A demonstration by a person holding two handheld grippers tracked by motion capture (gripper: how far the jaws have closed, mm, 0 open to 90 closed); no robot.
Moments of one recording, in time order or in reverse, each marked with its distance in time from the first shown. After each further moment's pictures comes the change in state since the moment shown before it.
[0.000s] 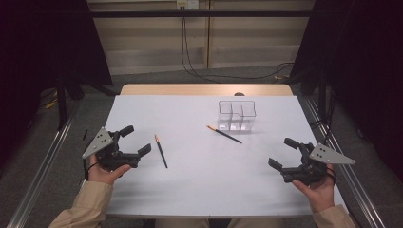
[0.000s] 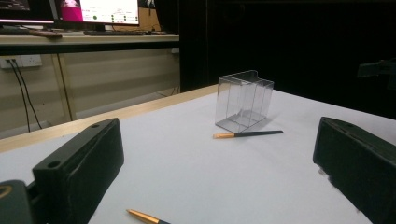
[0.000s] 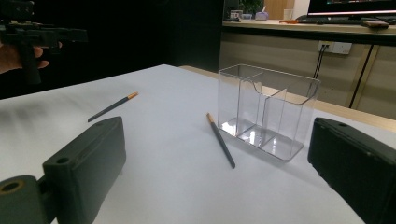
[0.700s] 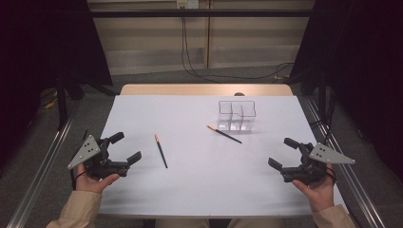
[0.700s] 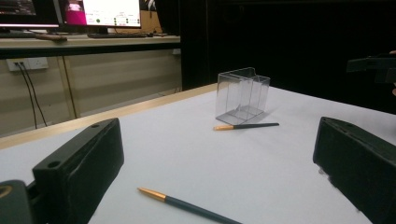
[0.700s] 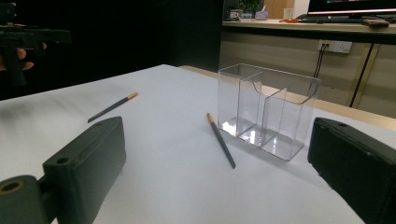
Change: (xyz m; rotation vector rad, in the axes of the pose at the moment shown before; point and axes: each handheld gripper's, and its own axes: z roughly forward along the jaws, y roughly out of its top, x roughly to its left) left arm -0.002 -0.004 -0.033 -0.010 0.002 0.011; right arm -0.001 0.000 0.001 0.001 -0.001 0.007
